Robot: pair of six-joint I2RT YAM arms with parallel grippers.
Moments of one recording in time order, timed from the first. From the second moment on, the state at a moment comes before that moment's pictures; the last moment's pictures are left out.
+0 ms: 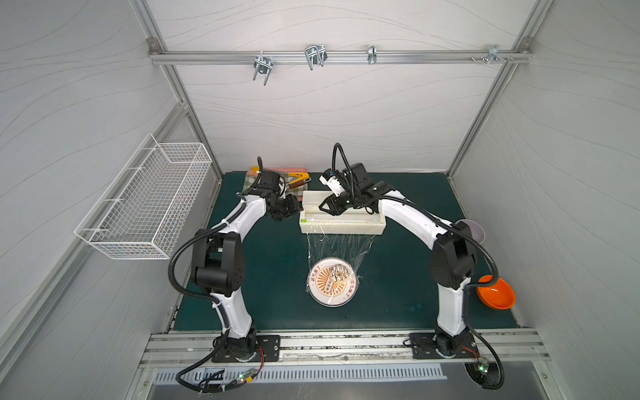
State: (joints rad) left arm -0.14 1.87 1.48 -0.67 0.41 -0.47; right arm 0.68 2.02 1.84 -0.57 -0.42 -0.05
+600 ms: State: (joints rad) left arm -0.14 2.11 1.71 -0.77 0.45 -0.36; right arm 0.63 2.16 1.96 -0.60 -0.46 -0.12
